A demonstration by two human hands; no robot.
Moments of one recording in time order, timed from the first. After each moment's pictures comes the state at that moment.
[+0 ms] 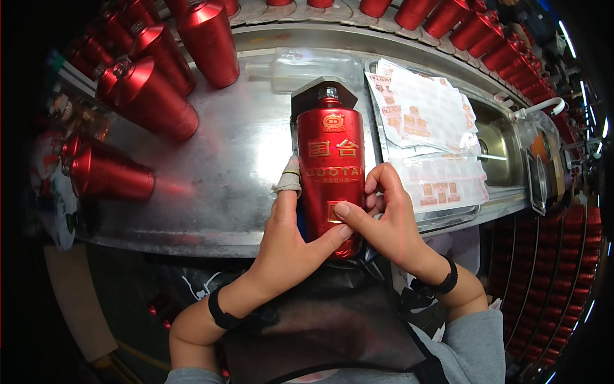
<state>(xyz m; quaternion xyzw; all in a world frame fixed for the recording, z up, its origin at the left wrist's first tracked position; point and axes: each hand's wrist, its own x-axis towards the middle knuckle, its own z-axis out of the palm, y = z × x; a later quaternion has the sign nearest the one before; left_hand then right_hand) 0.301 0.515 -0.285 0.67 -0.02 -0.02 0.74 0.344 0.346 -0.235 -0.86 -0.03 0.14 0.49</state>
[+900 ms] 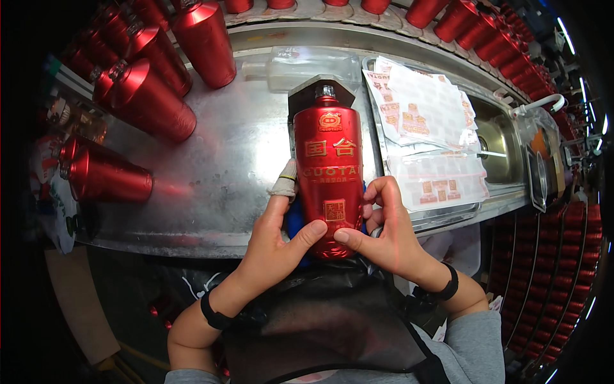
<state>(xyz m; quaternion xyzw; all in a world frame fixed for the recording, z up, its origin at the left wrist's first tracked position) 0.300 0.535 -0.300 0.65 -0.06 -0.07 0.75 0.326 0.330 -0.241 -0.82 -0.05 0.20 0.54</state>
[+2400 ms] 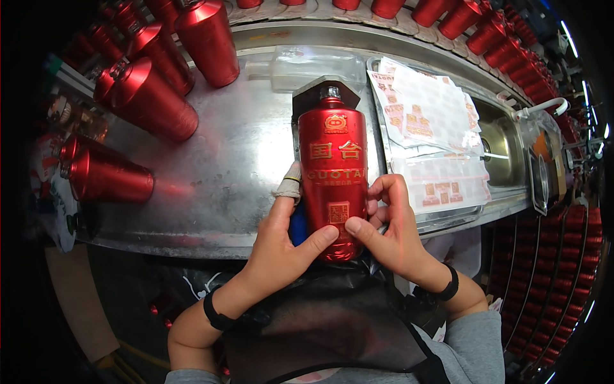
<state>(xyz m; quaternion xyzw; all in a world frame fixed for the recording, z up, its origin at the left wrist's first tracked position) 0.299 0.531 -0.297 0.65 -0.05 -0.06 0.76 0.328 0.334 -0.251 -0.79 -0.06 0.17 0.59</state>
